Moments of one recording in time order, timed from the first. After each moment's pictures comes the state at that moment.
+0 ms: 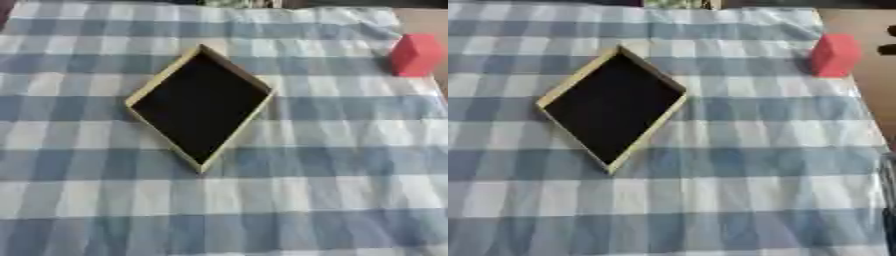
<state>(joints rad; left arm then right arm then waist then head) -0.20 0.30 0.12 -1.99 -0.11 -0.38 0.58 -0.08 -0.41 -0.46 -1.98 0.07 -0.43 -0.30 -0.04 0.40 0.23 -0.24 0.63</state>
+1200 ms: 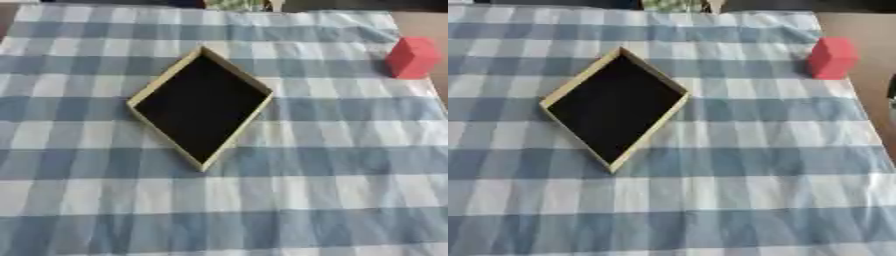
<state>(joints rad) -0.18 0.31 0.12 -1.99 -0.12 -0.38 0.58 0.27 -0.85 -0.46 -1.91 0.52 -0.31 -0.27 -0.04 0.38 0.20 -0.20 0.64</state>
